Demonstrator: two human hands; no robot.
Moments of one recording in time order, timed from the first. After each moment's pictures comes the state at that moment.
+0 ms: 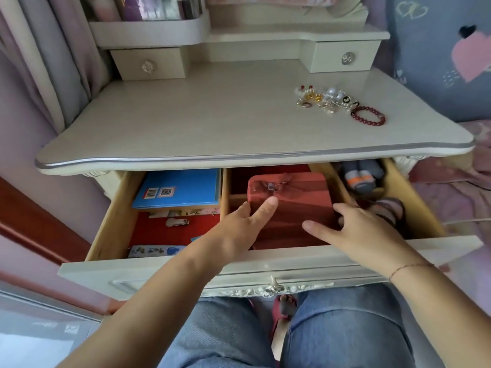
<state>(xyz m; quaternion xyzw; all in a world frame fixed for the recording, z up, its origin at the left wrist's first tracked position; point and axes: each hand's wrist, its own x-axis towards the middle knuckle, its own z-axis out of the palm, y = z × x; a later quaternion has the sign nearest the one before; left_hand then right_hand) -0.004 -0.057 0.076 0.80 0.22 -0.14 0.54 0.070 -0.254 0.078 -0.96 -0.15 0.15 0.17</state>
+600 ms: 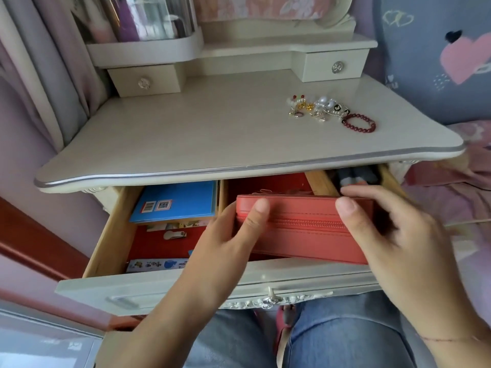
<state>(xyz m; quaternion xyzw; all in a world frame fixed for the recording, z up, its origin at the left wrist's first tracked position) -0.047 -0.082 0.124 0.77 0.15 0.04 0.62 0.024 -0.270 0.117 -0.87 -0.21 -0.17 0.42</state>
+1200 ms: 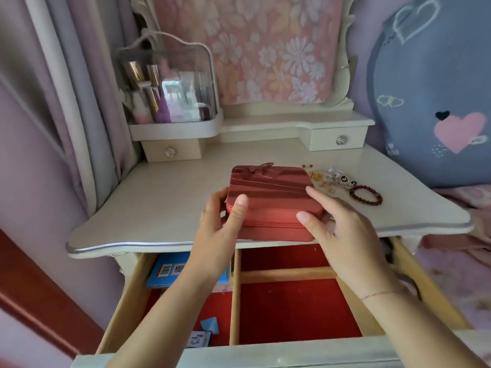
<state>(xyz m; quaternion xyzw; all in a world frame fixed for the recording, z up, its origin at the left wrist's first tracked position) 0.035 -0.017 0.145 0.76 0.12 0.22 0.59 0.109 -0.201 0.143 -0.86 -0.26 -0.15 0.41</state>
